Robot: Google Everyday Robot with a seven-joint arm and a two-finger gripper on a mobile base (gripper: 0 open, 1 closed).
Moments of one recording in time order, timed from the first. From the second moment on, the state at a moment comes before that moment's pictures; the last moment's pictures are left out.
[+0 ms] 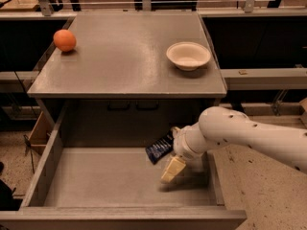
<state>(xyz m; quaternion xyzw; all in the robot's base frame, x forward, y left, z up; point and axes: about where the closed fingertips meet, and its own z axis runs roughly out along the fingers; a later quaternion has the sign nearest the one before) 0.512 -0.049 0.622 -0.59 0.75 0.14 0.25</state>
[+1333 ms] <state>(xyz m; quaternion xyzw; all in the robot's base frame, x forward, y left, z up) 0.554 -0.044 0.595 -0.57 0.75 0.16 0.29</state>
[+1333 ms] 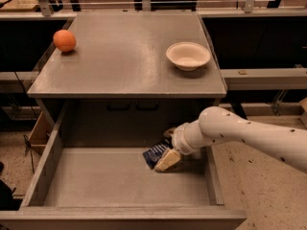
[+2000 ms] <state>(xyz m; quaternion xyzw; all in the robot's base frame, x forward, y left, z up) 0.550 -0.044 0.602 -0.57 0.75 0.16 0.29</state>
